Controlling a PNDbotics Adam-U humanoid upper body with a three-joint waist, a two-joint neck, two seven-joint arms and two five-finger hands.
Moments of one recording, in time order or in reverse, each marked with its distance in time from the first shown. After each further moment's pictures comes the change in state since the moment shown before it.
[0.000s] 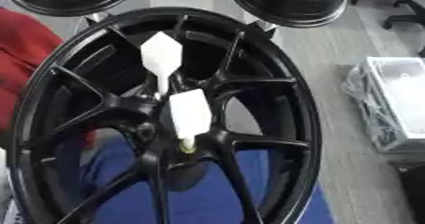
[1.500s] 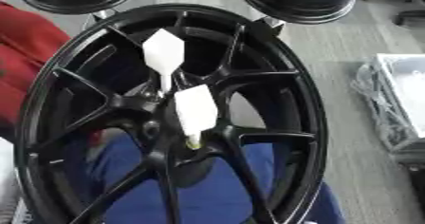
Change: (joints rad) left arm -0.021 -0.007 -0.001 0.000 0.000 -0.007 -0.002; right arm -0.234 0.073 0.062 0.000 -0.254 -0.360 -0.042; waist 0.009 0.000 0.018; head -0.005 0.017
